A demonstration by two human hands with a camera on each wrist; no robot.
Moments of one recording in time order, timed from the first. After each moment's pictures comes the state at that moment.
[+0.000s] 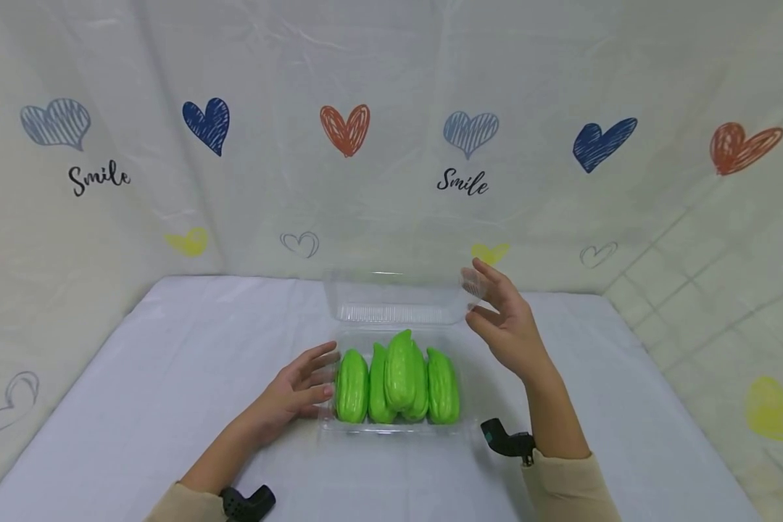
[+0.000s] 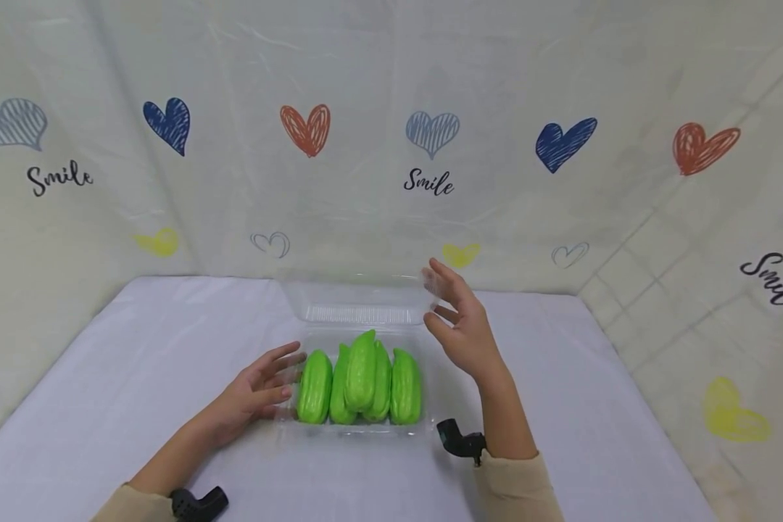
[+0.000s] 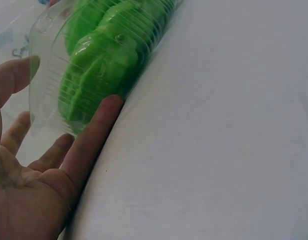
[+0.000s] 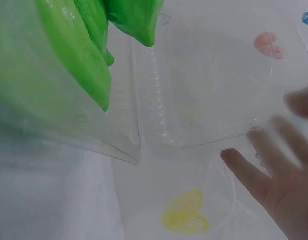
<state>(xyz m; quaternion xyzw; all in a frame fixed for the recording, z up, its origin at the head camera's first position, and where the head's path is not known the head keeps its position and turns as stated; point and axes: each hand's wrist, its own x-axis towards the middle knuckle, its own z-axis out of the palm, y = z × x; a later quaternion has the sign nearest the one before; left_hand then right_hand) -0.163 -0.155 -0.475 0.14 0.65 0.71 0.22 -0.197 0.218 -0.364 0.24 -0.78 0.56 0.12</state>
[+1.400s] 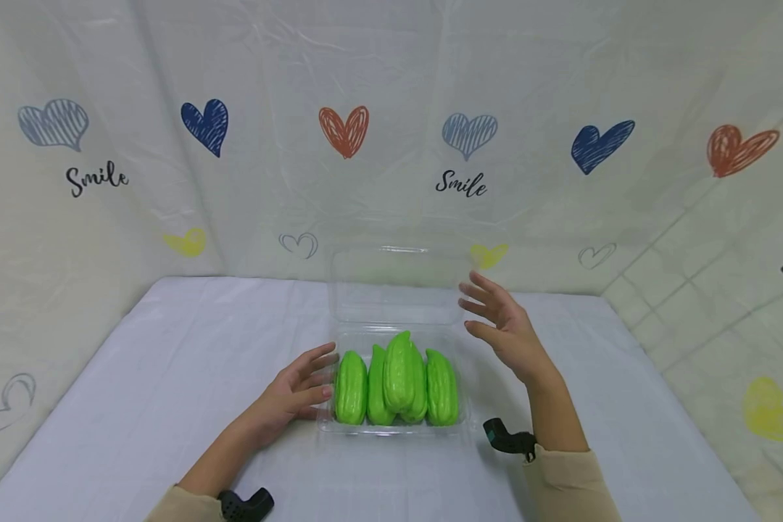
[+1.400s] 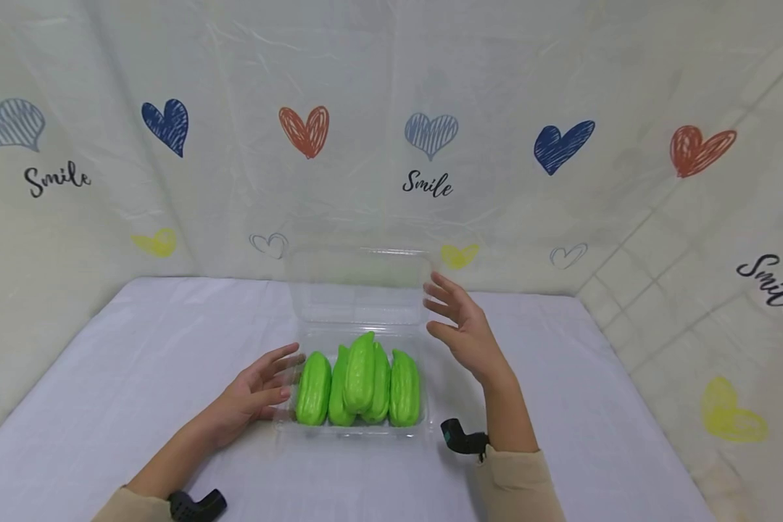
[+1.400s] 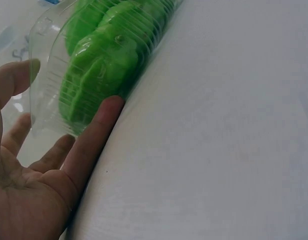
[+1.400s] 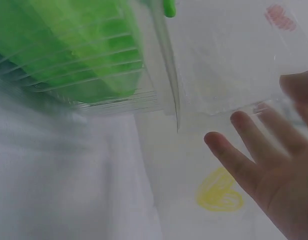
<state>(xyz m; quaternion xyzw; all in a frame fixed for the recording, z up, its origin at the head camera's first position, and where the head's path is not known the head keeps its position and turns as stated) -0.161 -0.154 -0.471 0.14 0.65 0.71 0.22 -0.209 0.235 -0.386 0.22 -0.77 0.60 0.03</state>
